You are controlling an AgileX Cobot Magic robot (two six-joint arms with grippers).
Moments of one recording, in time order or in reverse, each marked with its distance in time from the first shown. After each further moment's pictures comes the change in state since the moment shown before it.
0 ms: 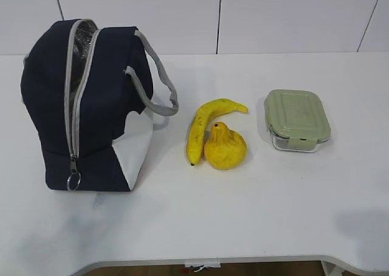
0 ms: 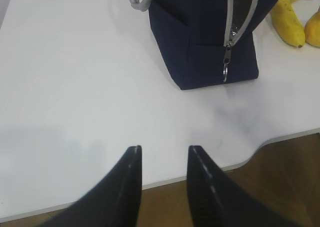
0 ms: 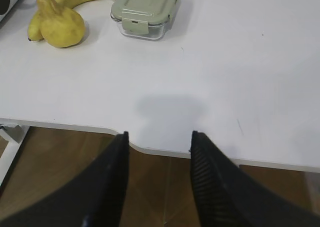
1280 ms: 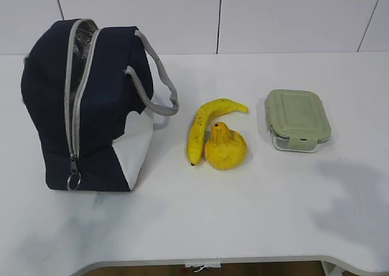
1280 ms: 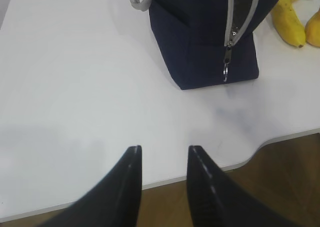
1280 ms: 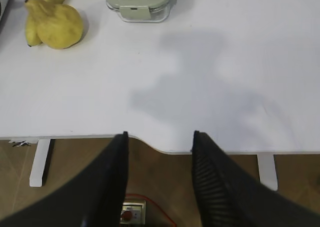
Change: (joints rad) left arm 0.000 0.000 0.000 0.000 0.000 0.000; right arm 0.000 0.408 -0.088 0.044 -0.118 0.133
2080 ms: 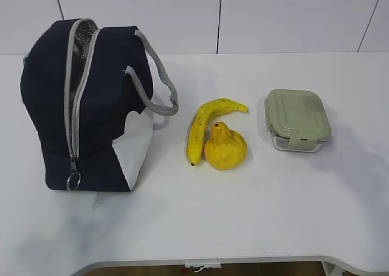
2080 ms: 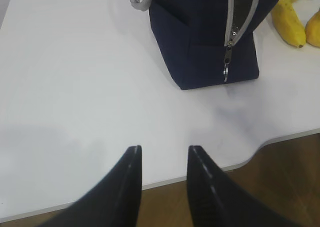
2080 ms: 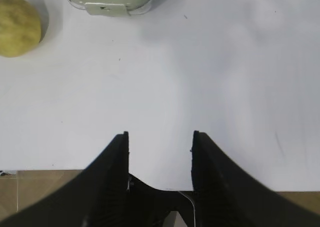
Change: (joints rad) left arm 0.000 0.000 0.000 0.000 0.000 0.000; right arm -0.002 0.689 -0.264 0.002 -0.099 0.000
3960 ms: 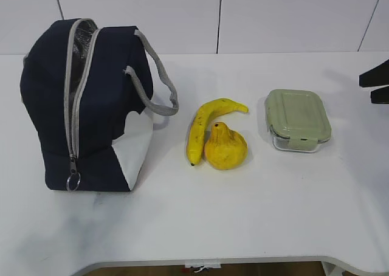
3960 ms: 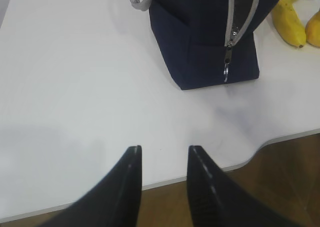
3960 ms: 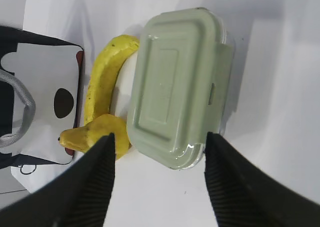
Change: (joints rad) left arm 0.000 0.000 0.000 0.000 0.000 0.000; right arm -0.453 0.796 -0.455 0.907 0.261 -0.854
